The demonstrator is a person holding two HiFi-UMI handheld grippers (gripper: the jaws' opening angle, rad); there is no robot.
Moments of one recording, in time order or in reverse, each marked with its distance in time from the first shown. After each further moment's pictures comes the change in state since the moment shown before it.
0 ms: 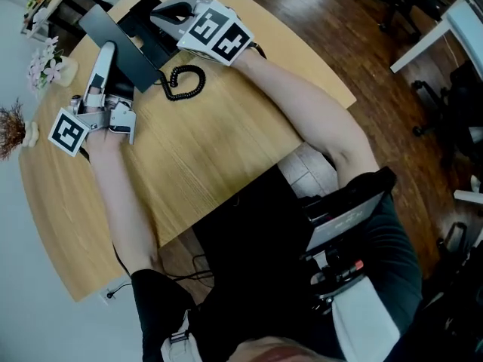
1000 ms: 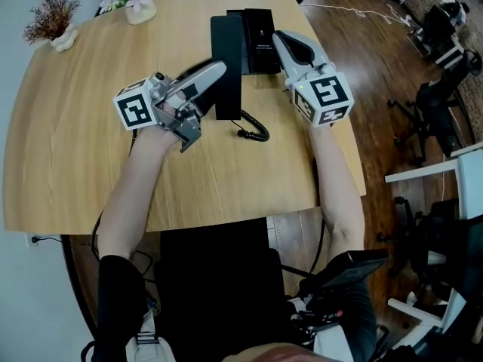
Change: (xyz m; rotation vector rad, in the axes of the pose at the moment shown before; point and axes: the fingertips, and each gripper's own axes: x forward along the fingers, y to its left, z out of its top) left arm -0.045 -0.024 -0.026 0.021 -0.046 -0.221; right arm -0.014 -0.004 0.020 -0.031 -0.017 -0.012
